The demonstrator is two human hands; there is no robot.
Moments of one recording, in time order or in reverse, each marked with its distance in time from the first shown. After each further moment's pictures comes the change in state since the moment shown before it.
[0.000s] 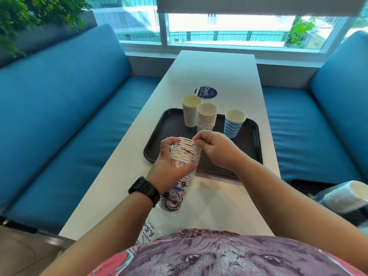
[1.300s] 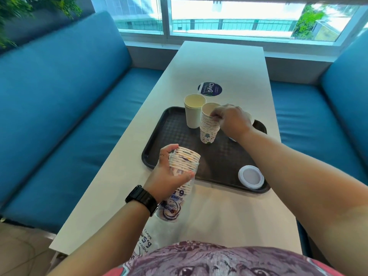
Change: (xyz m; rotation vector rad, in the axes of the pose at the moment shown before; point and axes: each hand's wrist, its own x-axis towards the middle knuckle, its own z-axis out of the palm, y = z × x) left_hand 0.025 -0.034 0.002 -0.066 -0.085 -0.119; right_hand 0.105 0.056 -0.048 -0.595 0.213 -0.055
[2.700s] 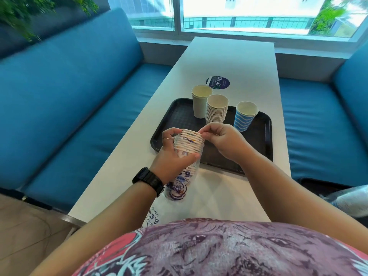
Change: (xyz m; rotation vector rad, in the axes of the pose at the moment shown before) left_hand -0.038 0.046 0.006 0.011 0.150 0.098; right_hand -0.096 -0.062 -0.002 0.759 -0.226 0.099
